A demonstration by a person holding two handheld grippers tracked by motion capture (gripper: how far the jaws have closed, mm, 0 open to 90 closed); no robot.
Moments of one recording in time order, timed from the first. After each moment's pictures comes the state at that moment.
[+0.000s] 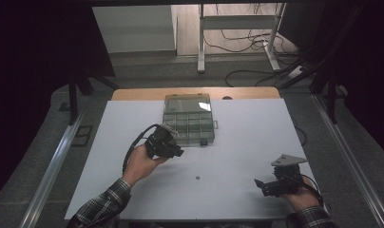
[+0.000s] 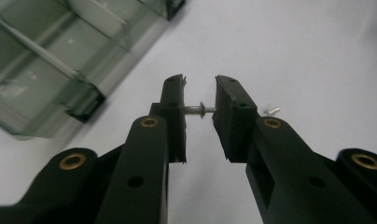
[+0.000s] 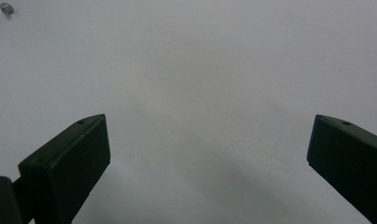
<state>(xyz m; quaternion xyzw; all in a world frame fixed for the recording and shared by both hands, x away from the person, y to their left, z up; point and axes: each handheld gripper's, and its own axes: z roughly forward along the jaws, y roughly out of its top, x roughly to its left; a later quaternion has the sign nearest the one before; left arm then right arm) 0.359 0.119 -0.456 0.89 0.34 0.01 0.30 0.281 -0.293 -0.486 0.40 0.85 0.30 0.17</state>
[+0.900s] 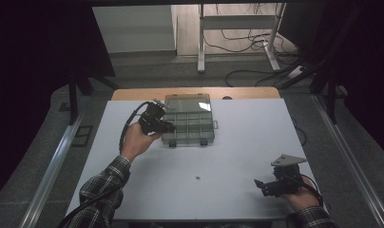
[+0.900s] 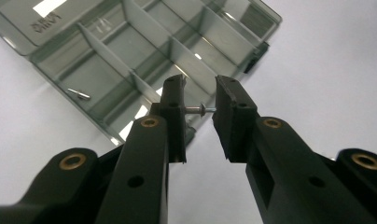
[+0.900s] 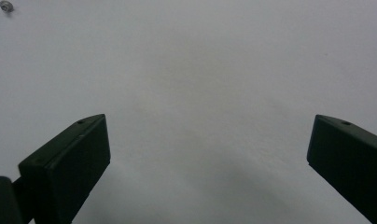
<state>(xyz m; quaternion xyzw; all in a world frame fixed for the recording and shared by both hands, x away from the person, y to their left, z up) 0.417 0.144 -0.430 0.87 0.40 0.04 0.30 0.282 -0.293 -0.486 0.40 0.85 0.30 0.17</state>
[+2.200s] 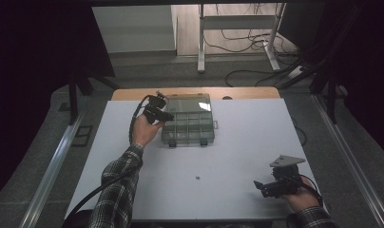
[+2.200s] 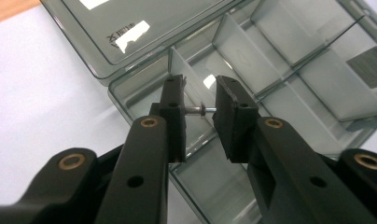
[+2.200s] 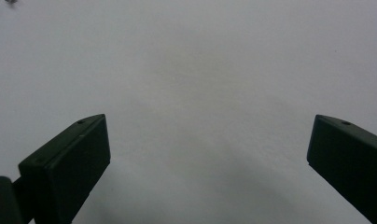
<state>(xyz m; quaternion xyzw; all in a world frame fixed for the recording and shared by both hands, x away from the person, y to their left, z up) 0.482 0.148 -0.472 0.83 0.47 0.07 0.29 0.282 -0.292 -0.488 0.39 0.86 0.29 0.17</state>
